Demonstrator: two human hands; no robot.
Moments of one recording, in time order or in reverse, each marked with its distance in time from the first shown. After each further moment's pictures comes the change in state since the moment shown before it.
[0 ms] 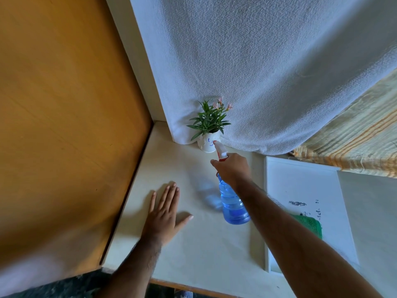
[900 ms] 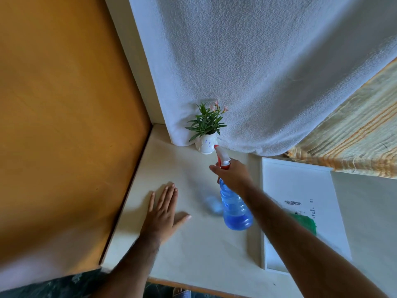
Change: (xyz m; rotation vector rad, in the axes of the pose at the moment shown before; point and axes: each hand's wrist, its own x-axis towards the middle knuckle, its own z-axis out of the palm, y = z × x) left_hand 0.002 0.004 -0.007 -0.032 -0.037 0.017; right_hand -0.012 0.029 -0.012 0.167 -0.094 -0.147
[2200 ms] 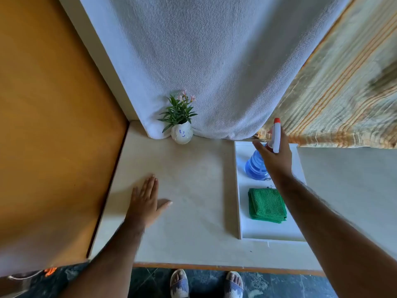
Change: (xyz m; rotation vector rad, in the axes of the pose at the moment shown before) left_hand 0.013 0.014 -0.034 0.009 -0.378 -0.132; right_hand -0.049 0.087 -0.140 0.288 0.560 -0.201
